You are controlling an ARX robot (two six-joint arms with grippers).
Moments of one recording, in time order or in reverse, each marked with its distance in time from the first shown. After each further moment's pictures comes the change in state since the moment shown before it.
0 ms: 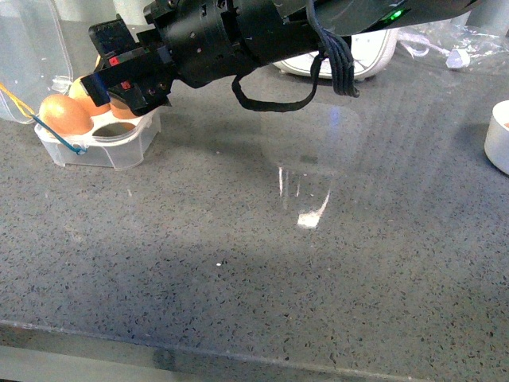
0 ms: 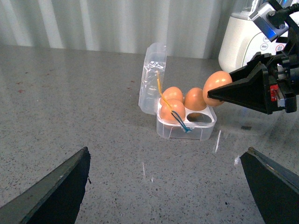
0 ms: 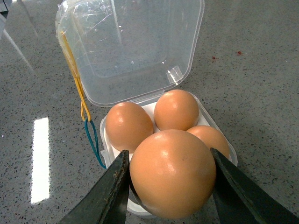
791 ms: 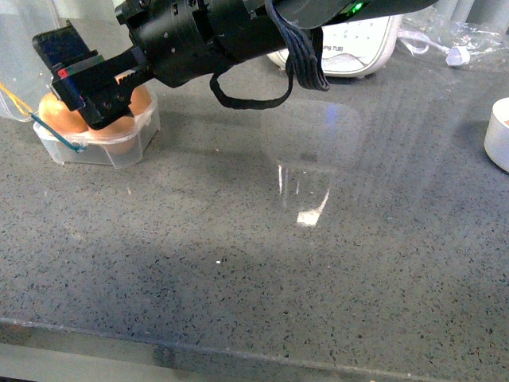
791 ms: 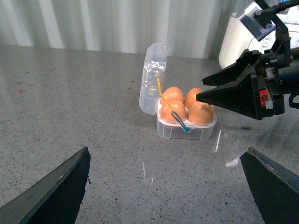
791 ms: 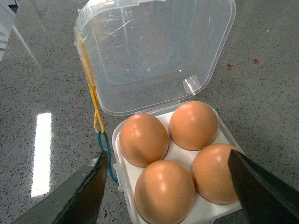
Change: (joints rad) left arm 0.000 0.000 0.000 0.000 0.000 0.000; right arm 0.026 0.028 0.048 -0.034 -0.004 -0.029
